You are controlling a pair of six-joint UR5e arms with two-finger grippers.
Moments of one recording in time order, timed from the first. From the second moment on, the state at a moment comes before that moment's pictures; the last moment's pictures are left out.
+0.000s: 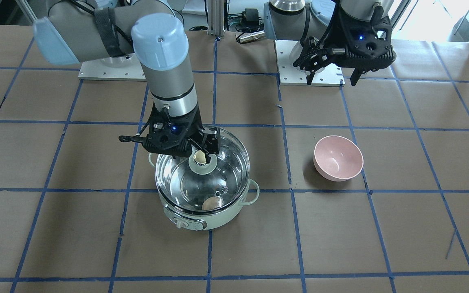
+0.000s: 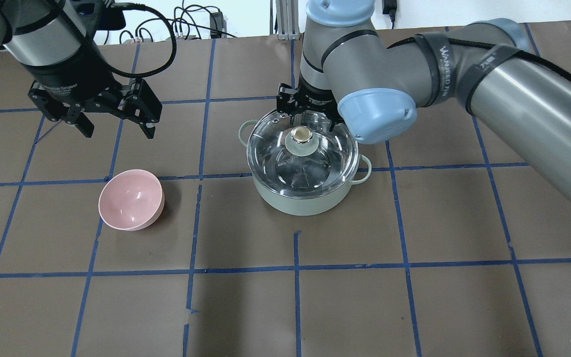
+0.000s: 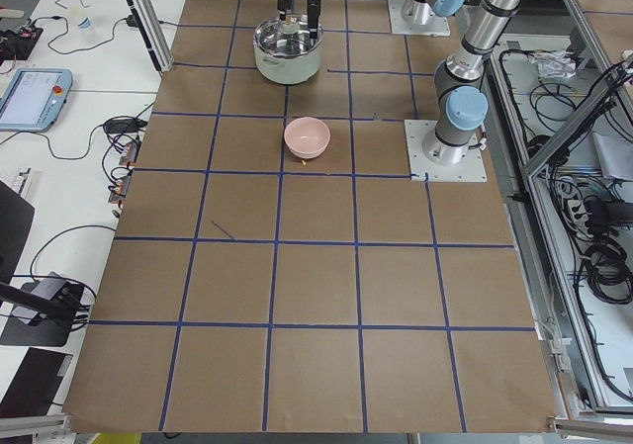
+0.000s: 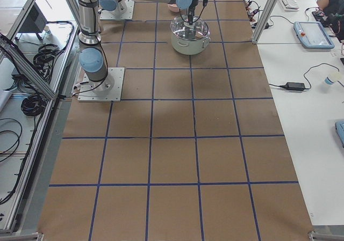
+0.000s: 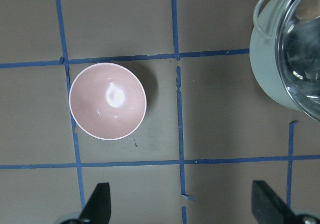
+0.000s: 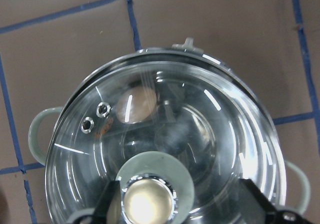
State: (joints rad) left arm -1.59 -1.51 -1.54 -1.69 1.62 0.02; right arm 1.85 -1.33 1.58 -2.00 -1.52 0.48
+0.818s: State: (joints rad) left arm -1.59 -1.51 -1.54 -1.69 1.62 0.02; right arm 1.75 -1.54 1.59 -1.71 -1.61 0.32
